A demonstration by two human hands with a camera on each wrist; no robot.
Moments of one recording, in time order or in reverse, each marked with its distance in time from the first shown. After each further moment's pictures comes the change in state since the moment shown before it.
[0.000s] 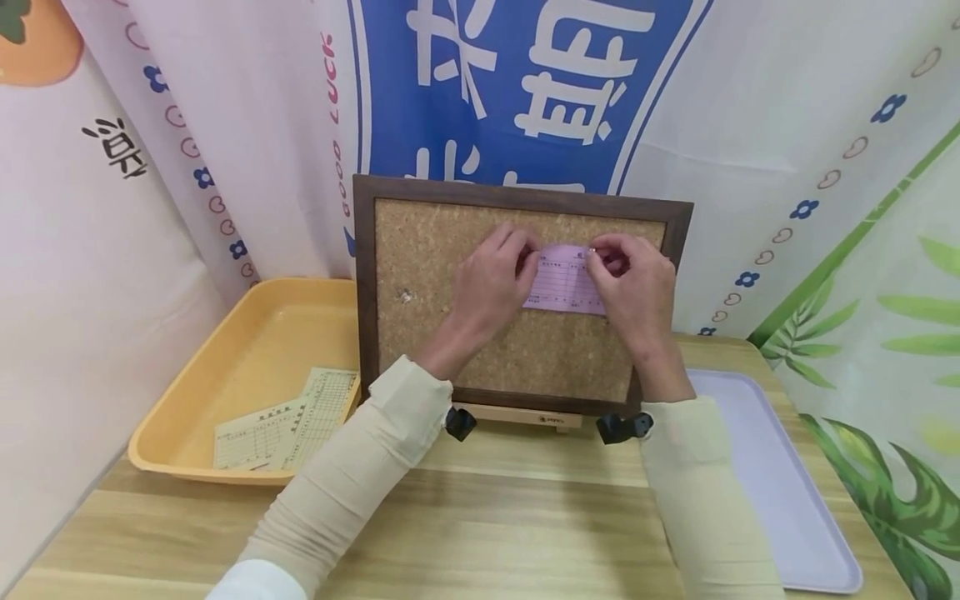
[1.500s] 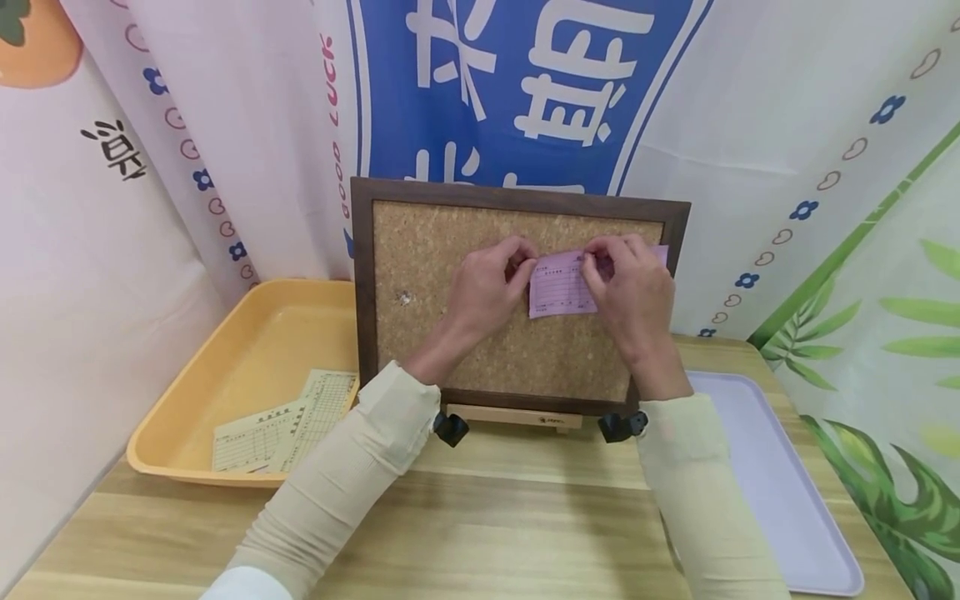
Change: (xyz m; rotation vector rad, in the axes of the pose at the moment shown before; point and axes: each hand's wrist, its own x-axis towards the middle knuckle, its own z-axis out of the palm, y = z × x) left_hand -0.005 -0.004 -0.007 -0.228 -0.080 -0.044; right_hand 0.000 0.004 0.006 -0.201 0.029 -0.201
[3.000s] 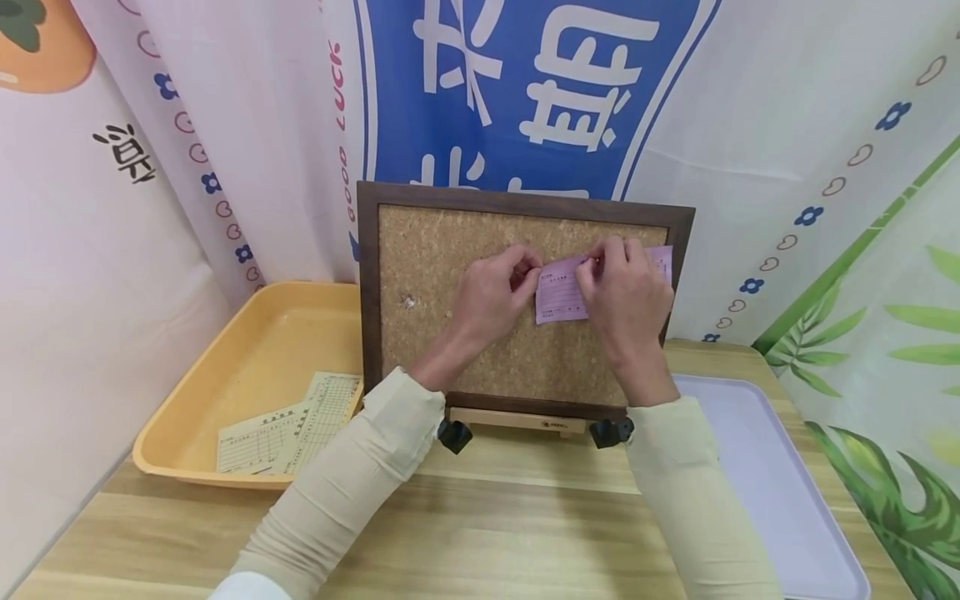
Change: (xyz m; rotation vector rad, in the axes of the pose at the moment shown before) left_hand -0.004 -0.003 0.002 0.032 0.016 0.034; right_hand -0.001 -0.013 0.009 -0.153 0.099 0.008
